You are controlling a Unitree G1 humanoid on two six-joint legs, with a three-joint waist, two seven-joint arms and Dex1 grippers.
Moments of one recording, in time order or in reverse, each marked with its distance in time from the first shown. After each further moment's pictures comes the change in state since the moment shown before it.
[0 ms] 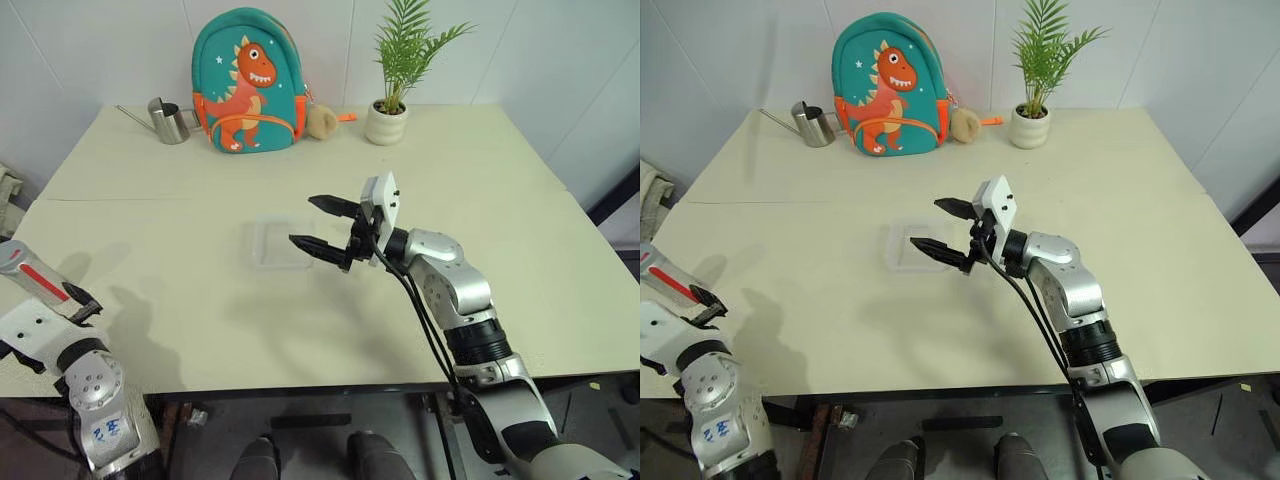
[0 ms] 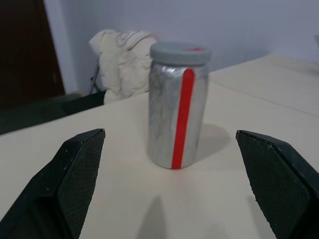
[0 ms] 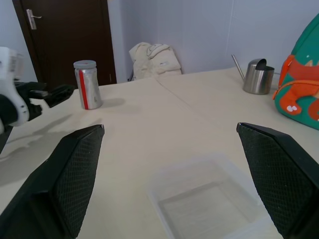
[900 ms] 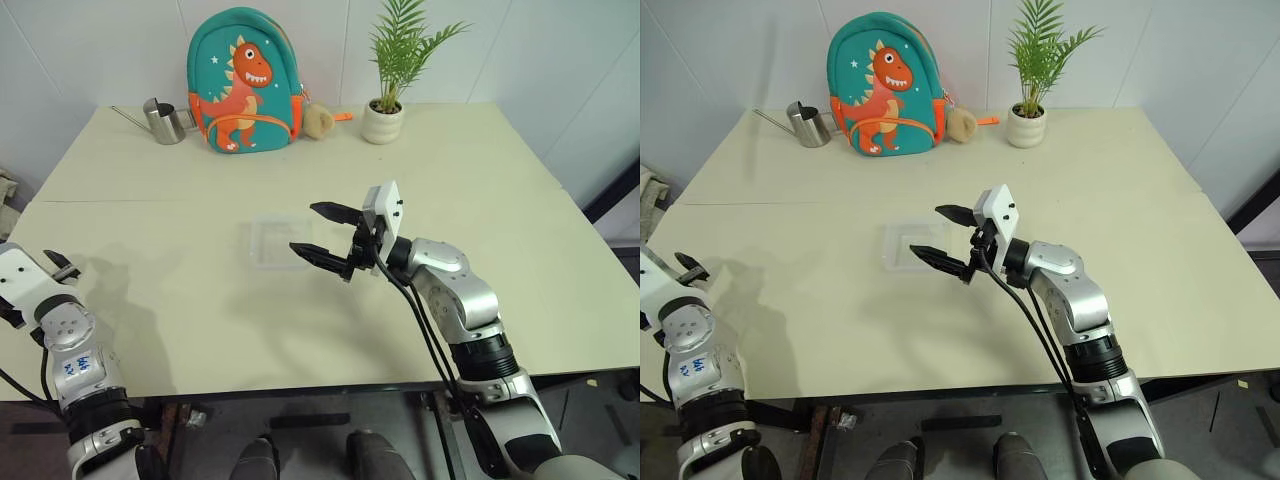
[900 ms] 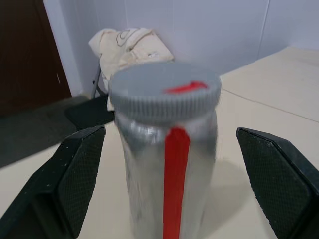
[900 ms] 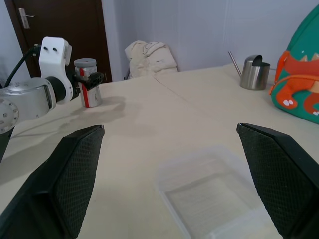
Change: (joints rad) left arm -0.246 0.326 0.003 0.471 -0.012 -0.072 -0.013; right arm 0.078 0.002 0.003 -0.135 0.003 0.063 -0.054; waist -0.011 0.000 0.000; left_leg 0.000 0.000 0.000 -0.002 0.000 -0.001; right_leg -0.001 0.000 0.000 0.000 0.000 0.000
